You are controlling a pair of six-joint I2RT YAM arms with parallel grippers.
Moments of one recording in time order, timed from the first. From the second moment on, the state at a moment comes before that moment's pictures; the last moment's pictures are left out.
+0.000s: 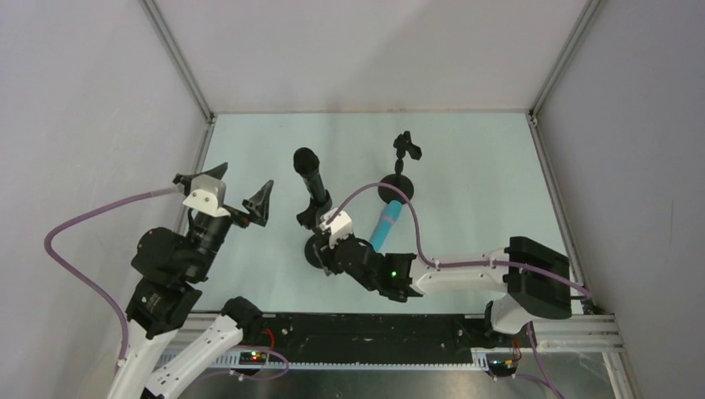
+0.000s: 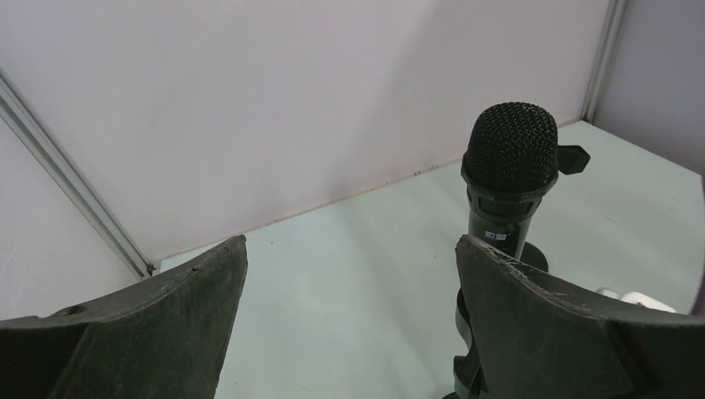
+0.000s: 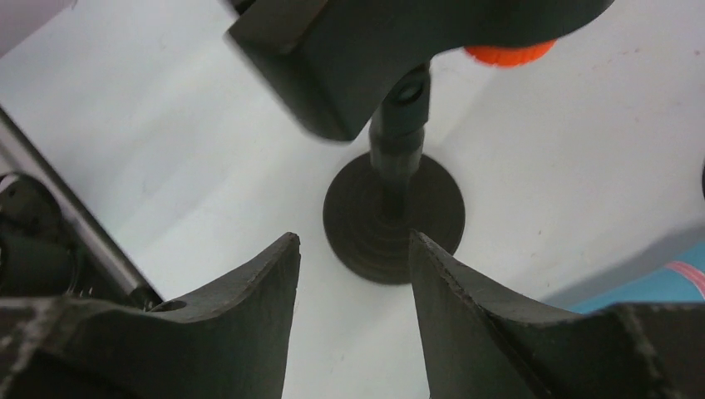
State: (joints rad) left arm -0.58 0.46 0.97 -0.31 -0.21 0.20; right arm 1.36 1.56 0.94 0.20 0.52 0.33
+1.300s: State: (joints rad) left arm -0.57 0.43 0.95 -0.32 -0.20 0.20; right arm 1.27 1.98 1.06 0.56 0.67 0.20
